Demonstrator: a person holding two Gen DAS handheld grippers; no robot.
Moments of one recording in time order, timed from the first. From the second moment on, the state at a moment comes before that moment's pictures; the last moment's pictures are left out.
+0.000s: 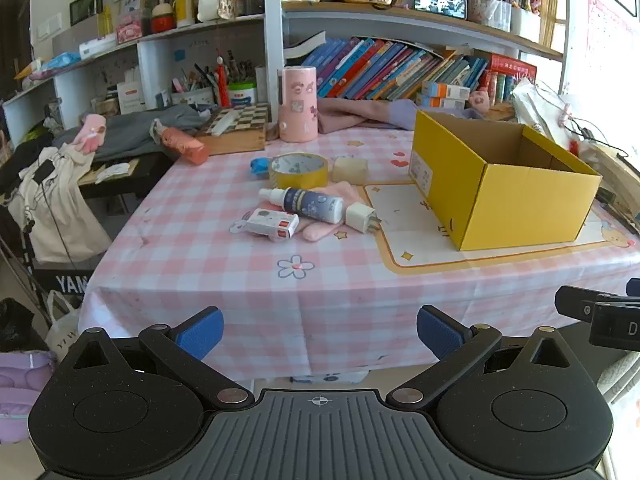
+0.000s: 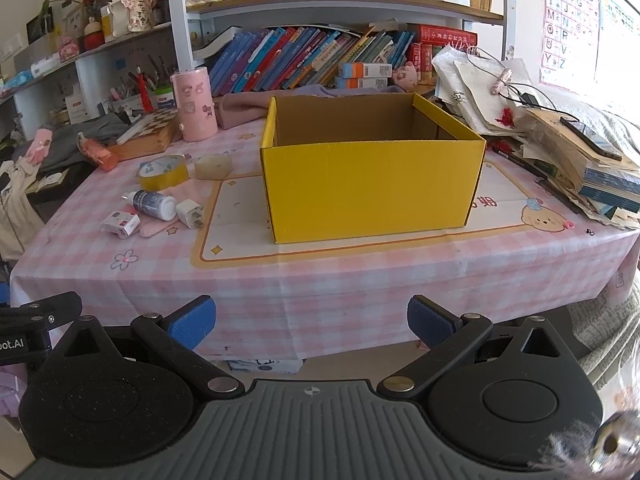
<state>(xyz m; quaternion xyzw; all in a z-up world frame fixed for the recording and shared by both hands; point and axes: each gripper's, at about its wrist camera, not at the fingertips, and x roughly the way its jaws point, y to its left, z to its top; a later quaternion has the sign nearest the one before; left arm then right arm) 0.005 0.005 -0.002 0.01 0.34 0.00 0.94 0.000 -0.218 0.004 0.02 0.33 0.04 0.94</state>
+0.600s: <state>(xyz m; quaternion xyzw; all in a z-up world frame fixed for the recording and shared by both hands) 0.006 0.006 -0.004 0.01 0.34 0.00 0.94 0.003 -0.213 0.002 0.02 0.33 0.04 0.94</state>
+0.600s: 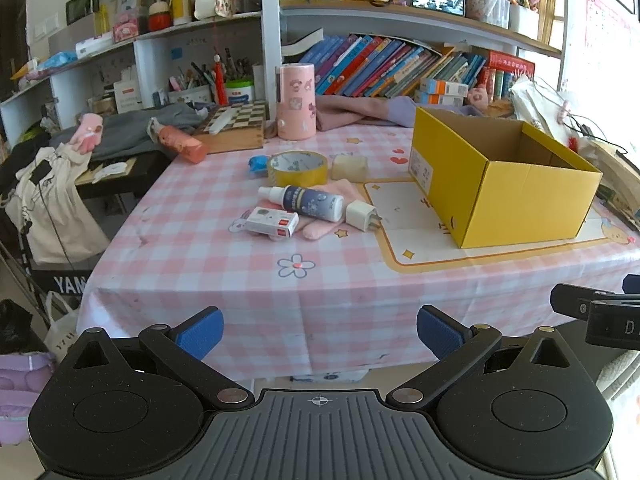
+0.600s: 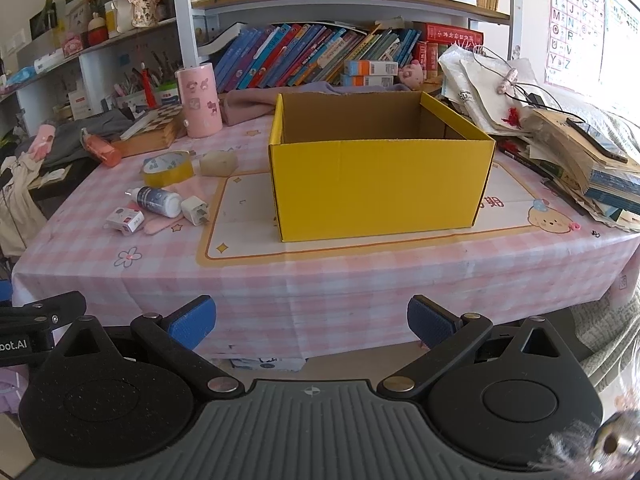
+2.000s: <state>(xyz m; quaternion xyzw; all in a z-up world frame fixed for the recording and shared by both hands) 0.026 0.021 -0.012 -0.01 0.35 -0.04 0.93 0.020 -0.194 -0.003 0.00 0.33 0.06 0.94</state>
